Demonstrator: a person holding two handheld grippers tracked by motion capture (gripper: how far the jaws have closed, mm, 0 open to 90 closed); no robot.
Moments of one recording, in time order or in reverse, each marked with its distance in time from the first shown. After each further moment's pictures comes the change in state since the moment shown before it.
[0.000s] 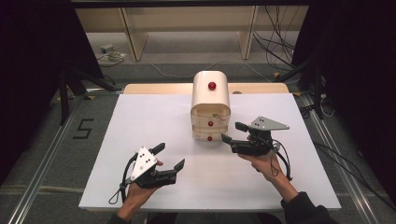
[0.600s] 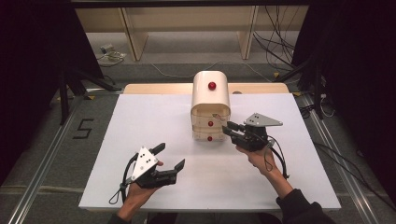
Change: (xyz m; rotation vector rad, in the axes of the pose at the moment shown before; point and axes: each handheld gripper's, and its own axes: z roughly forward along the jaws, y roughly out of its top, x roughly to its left) left arm -0.001 0.000 0.001 0.001 0.000 0.002; right arm -0.008 0.000 0.019 0.008 -0.034 -0.021
